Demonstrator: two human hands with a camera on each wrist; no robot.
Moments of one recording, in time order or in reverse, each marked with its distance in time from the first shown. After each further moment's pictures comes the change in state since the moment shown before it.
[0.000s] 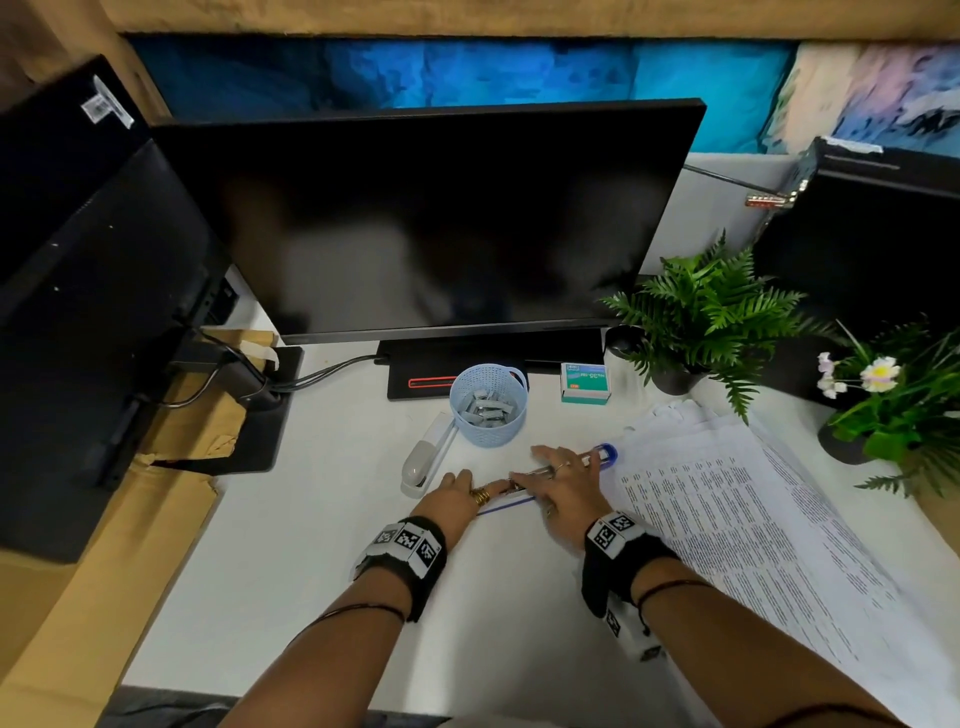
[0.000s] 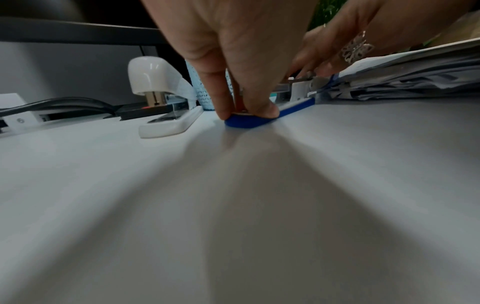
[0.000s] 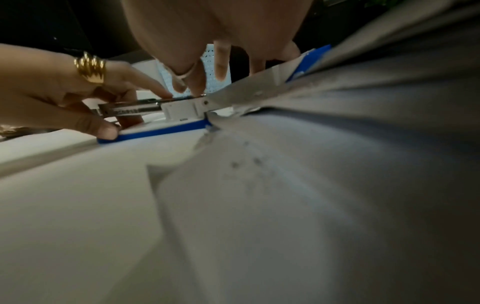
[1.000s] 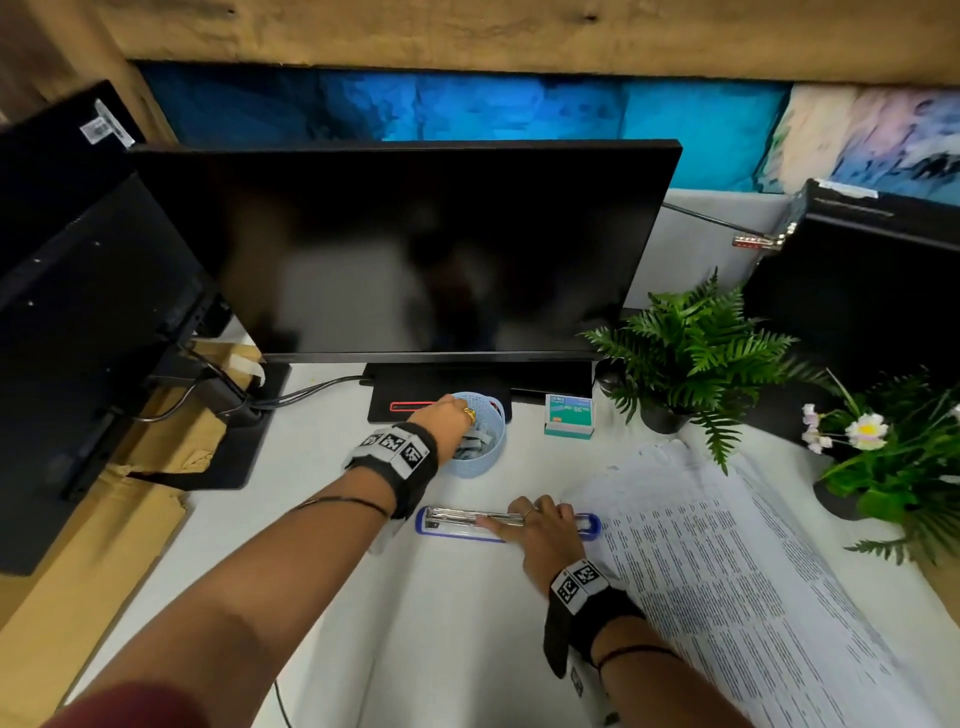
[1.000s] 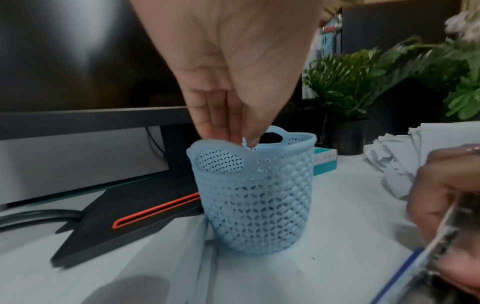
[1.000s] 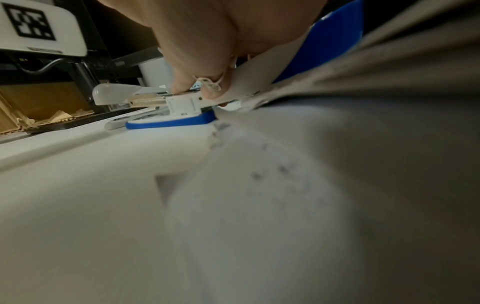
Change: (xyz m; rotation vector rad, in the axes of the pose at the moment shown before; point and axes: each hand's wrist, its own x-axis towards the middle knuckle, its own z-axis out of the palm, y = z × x) left_hand 0.076 0.042 -0.107 0.326 0.106 0.058; right_hand -0.001 0.002 -0.013 -0.190 -0.191 -0.075
